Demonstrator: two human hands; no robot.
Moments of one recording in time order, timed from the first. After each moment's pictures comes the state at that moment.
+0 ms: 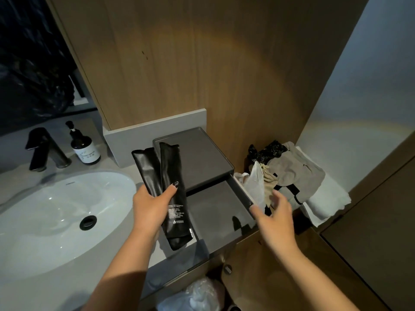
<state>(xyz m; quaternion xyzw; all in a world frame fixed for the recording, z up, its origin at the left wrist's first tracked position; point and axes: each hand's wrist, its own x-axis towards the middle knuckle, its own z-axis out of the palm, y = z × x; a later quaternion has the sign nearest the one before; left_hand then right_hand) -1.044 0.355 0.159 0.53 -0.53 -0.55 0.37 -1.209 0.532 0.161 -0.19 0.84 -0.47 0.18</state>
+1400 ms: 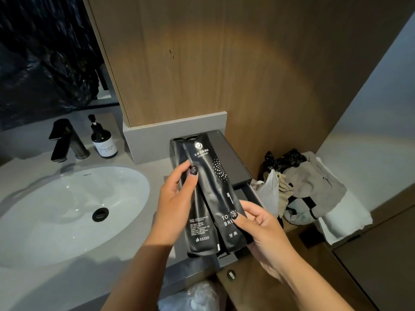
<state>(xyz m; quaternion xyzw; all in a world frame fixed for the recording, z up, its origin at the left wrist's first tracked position) -1.054 0.370 0.196 0.37 -0.57 -0.62 0.39 -1.183 0.497 0.185 -0.22 0.50 -0.64 0.54</state>
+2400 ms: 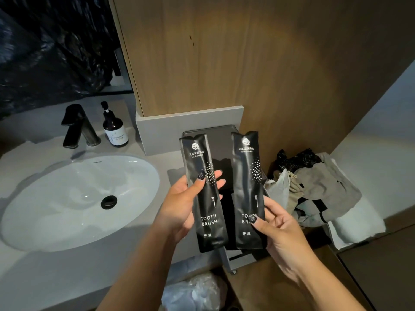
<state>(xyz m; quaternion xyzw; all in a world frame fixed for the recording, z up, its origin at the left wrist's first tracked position) -1.053 0.348 0.176 0.28 -0.33 -0.83 0.34 -1.200 0.487 0.168 -0.20 0.48 -0.66 0.54</state>
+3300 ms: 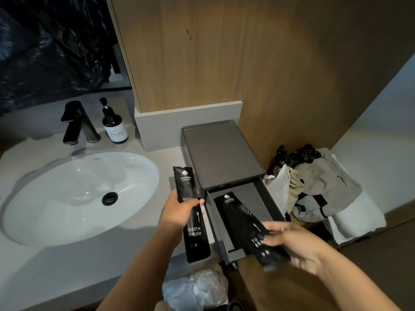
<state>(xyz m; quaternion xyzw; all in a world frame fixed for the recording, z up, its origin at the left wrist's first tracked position) -1.042 0.339 0.095 0.52 -0.45 -0.67 0.28 -1.240 0.510 0.153 -0.11 0.60 -0.41 0.68</state>
